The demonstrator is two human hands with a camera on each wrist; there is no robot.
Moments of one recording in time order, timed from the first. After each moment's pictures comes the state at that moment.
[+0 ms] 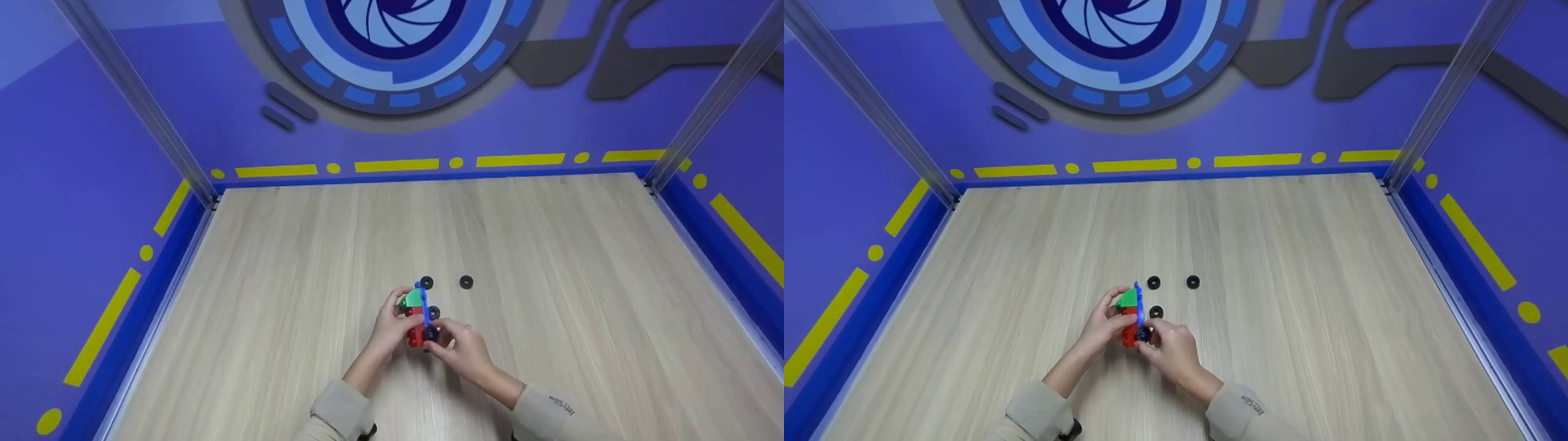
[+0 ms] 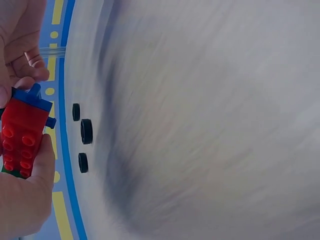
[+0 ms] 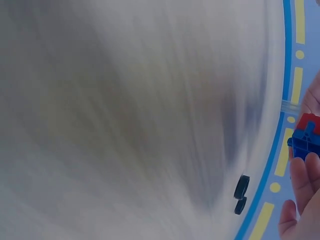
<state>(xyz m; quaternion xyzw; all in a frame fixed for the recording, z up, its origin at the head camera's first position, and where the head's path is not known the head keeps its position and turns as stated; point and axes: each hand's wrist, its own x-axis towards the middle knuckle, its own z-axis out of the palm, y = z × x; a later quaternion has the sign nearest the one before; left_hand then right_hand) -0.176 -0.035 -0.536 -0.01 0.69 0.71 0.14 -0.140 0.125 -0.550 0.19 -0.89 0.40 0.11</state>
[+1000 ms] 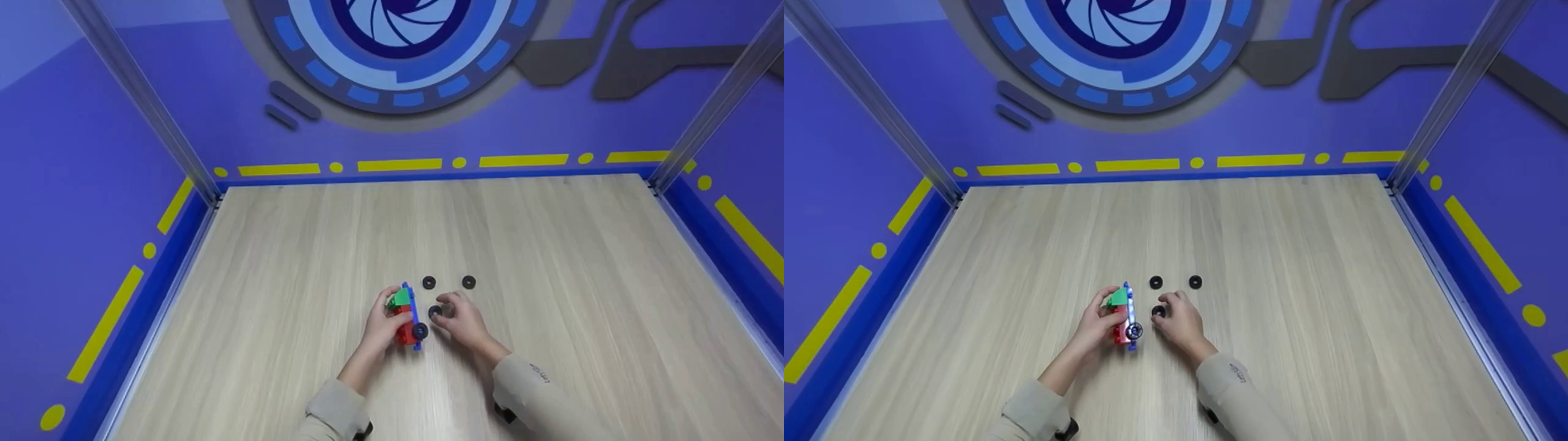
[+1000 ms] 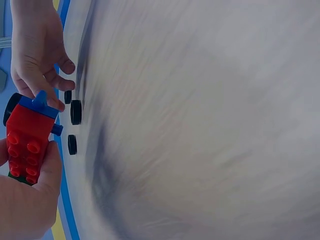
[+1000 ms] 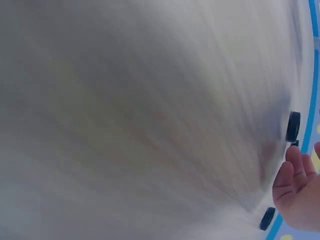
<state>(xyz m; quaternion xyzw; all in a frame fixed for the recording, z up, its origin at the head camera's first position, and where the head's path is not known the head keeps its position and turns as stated) -0.179 -0.048 -0.537 -0.07 0.72 0.68 0.12 -0.198 0.129 -0.575 0.06 -0.90 0.44 0.01</state>
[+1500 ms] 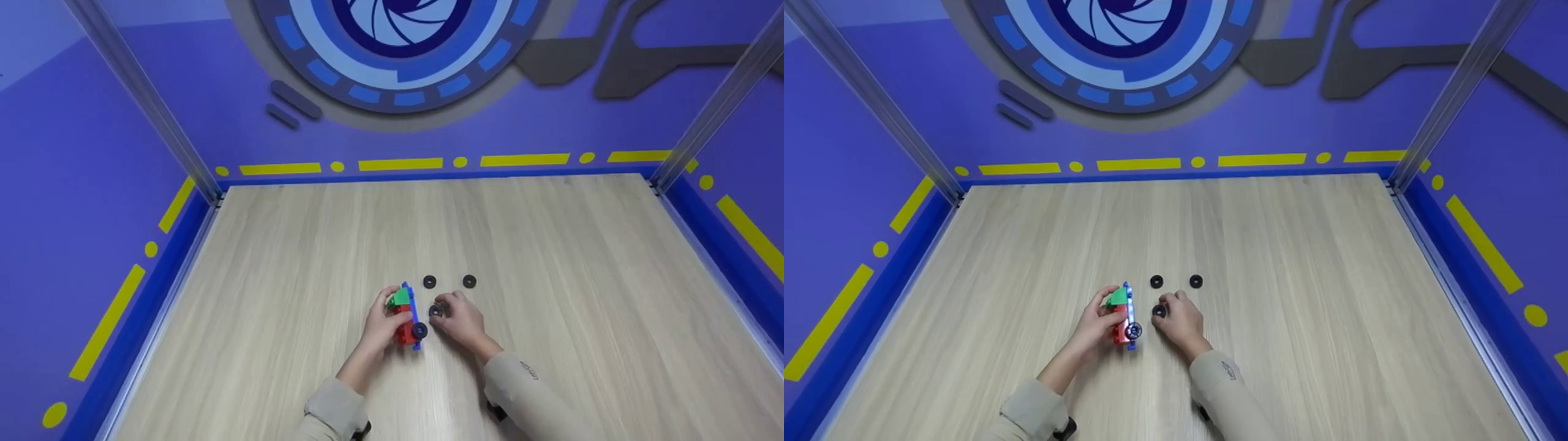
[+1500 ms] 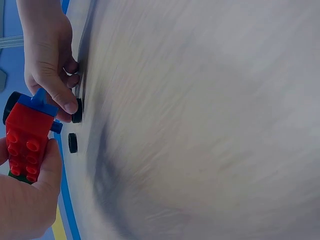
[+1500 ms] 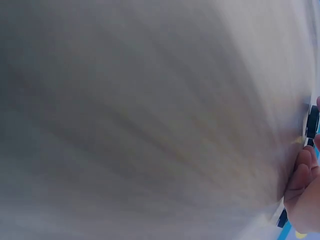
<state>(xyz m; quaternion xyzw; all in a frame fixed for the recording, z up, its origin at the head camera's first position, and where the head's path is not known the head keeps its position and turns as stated) -0.180 -0.048 -0.543 -0.07 0.72 0.68 0.12 -0.202 0.125 -0.584 0.04 -0.94 0.35 0.00</state>
